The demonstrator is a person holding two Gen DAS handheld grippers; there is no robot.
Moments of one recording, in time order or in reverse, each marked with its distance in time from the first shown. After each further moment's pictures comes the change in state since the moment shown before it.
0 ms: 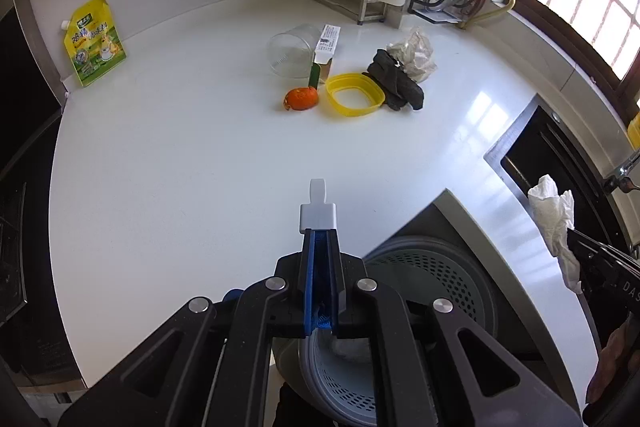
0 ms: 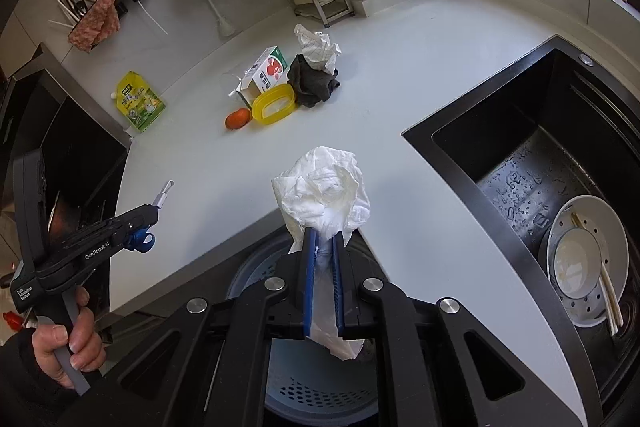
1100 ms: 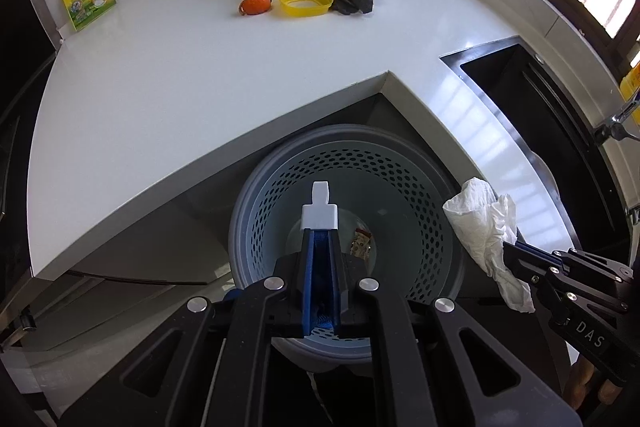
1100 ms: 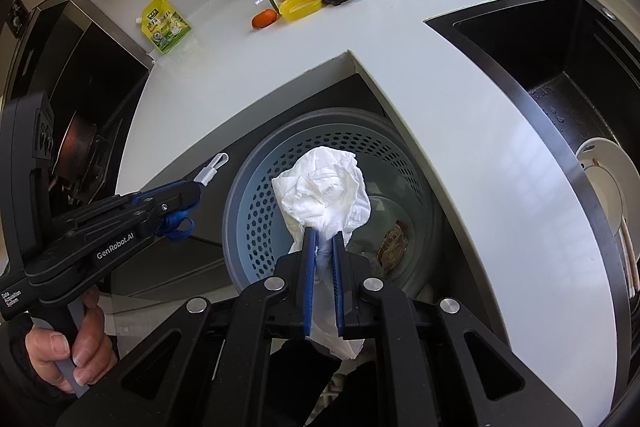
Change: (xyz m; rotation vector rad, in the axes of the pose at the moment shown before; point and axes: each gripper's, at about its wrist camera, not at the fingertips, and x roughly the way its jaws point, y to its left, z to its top) left arm 0.000 -0.066 -0.092 -0.019 0.131 -0.005; right arm 0.007 -0.005 -0.082 -0.069 0.197 0.073
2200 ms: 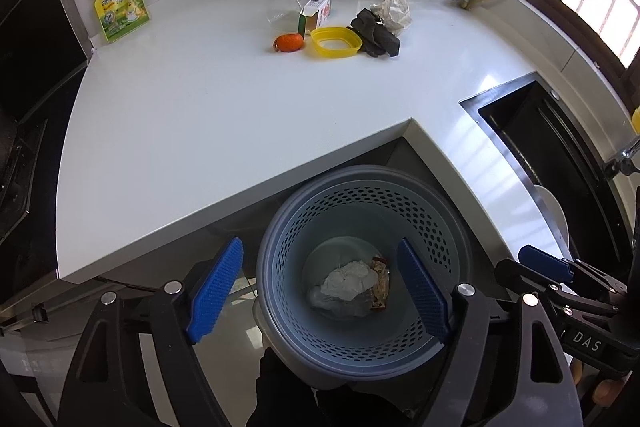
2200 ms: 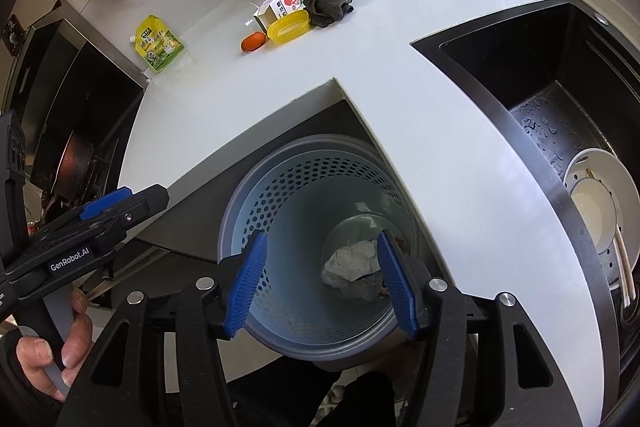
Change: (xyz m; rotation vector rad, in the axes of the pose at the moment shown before) left arm -0.028 0.011 0.017 -0.061 -0.090 0.073; right arm -0.011 -0.011 0.019 0.016 -0.061 -0.017
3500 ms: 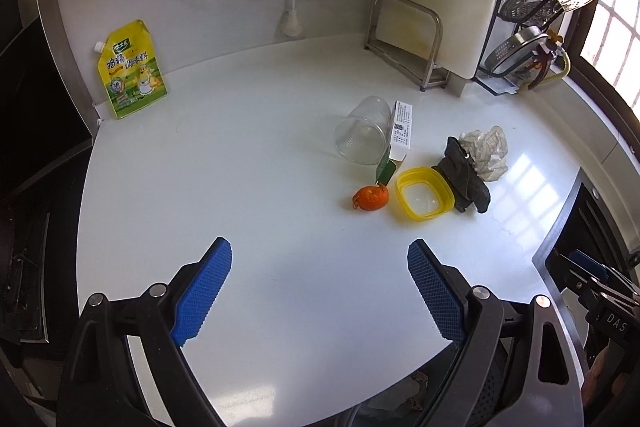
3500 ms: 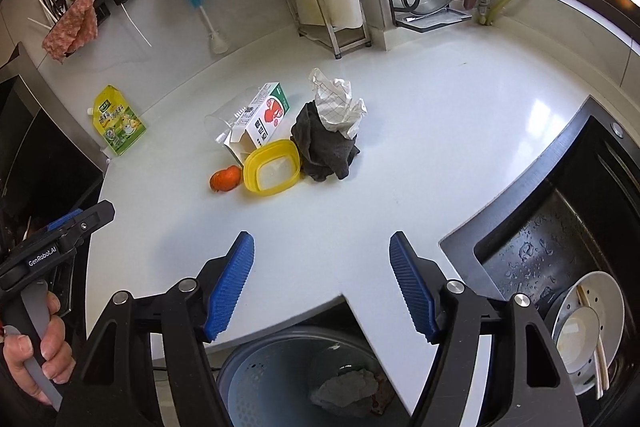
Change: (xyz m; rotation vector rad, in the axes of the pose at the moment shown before) left arm 0.046 0.097 0.172 -0.034 -0.159 0.032; right arm 0.056 0.033 0.172 0.000 -0.191 -0.144
